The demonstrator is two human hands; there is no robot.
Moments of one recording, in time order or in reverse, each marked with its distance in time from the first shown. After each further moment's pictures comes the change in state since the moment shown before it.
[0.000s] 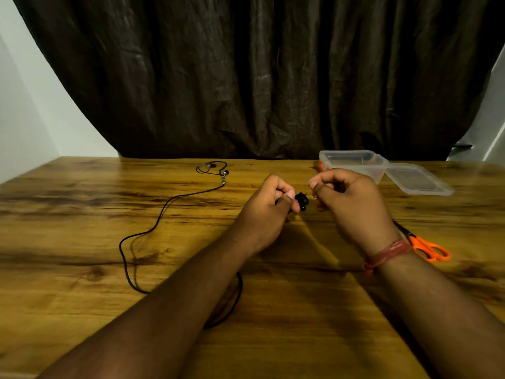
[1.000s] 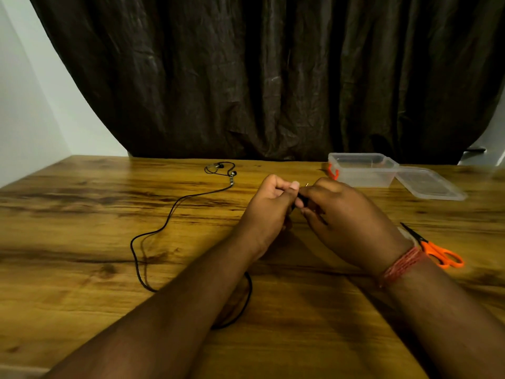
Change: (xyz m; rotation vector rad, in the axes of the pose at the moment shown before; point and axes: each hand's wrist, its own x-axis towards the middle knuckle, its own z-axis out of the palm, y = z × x) left_hand 0.002 0.007 0.001 -0.421 0.082 -0.111; right_hand -0.012 -0.021 0.002 -0.710 -0.324 -0.542
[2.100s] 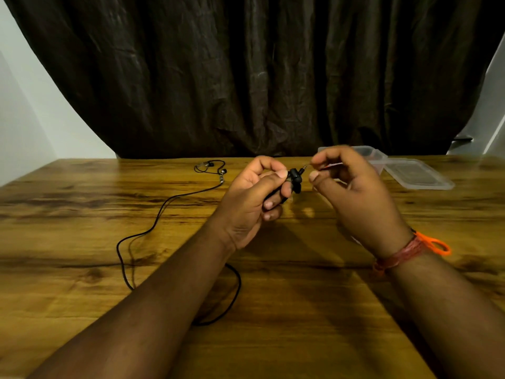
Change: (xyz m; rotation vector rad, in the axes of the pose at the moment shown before) left_hand -0.002 0.017 -0.013 -0.324 -0.233 0.044; right_hand -0.003 0.014 -0.004 0.831 0.325 0.321
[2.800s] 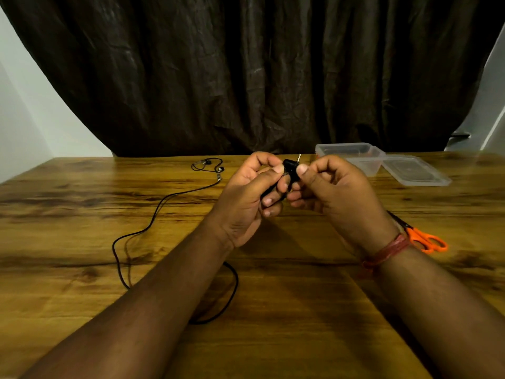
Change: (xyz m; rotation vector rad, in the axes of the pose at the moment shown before) left_hand 0.000 -0.001 0.001 -0.039 -0.034 0.018; right_hand -0.004 -0.010 0.017 0.445 -0.051 0.252
